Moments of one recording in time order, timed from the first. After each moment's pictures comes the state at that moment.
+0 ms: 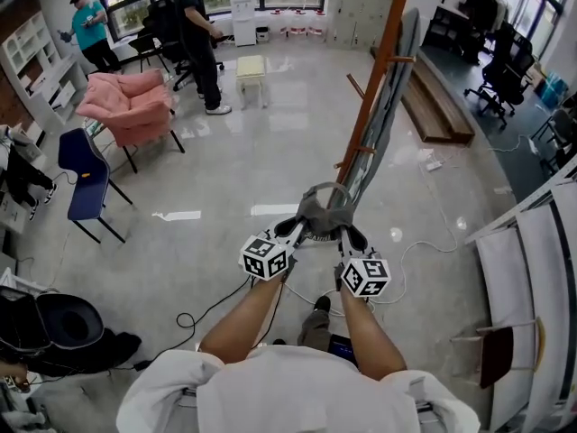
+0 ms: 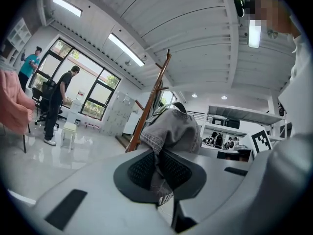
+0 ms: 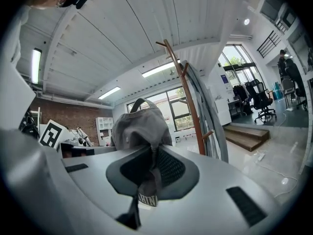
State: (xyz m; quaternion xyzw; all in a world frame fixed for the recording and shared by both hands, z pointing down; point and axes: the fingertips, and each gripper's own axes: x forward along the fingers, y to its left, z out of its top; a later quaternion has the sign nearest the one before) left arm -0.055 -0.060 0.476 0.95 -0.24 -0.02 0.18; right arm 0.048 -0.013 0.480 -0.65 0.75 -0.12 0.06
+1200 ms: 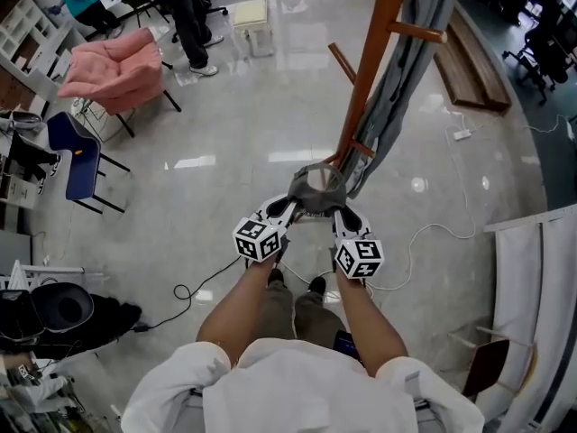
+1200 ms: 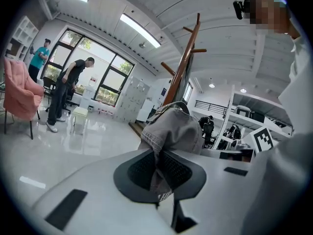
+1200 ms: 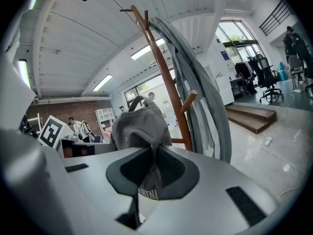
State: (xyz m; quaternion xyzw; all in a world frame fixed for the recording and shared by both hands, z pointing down) left arm 0.069 -0.226 0.612 0.92 -0.30 0.05 0.23; right arm 0.179 -0.182 0.622 -0.62 0.76 -0.21 0.01
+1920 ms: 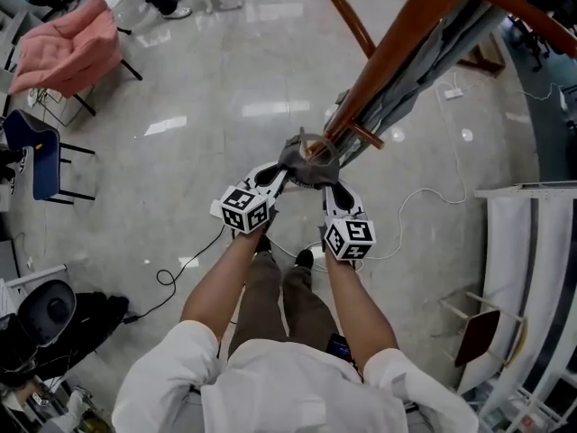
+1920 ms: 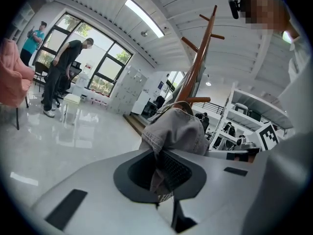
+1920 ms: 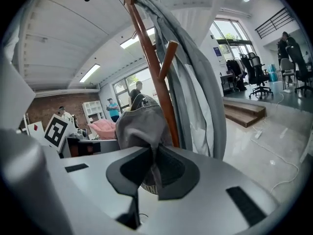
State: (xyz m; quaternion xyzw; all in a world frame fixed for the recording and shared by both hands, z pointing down) left arm 0.100 -0.313 0.711 0.93 -0.25 0.07 0.27; right arm 0.199 -0.245 0.712 -0.66 0.71 -0.25 -0.03
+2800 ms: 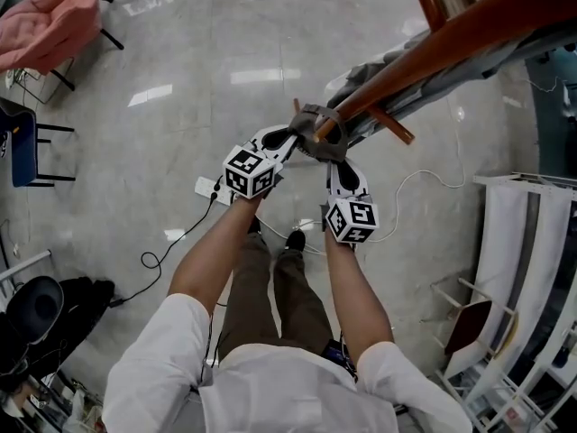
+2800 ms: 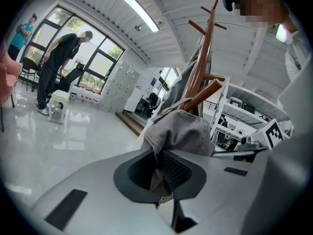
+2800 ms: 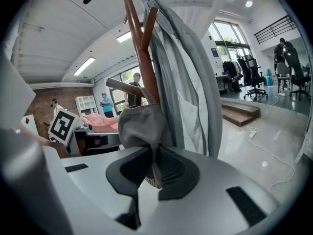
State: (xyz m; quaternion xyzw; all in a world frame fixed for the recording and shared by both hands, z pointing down) left arm 0.146 -0.358 0.791 0.94 -0.20 0.08 0.25; right arm 0.225 -0.271 0.793 -0.68 0.69 -0.24 -0.05
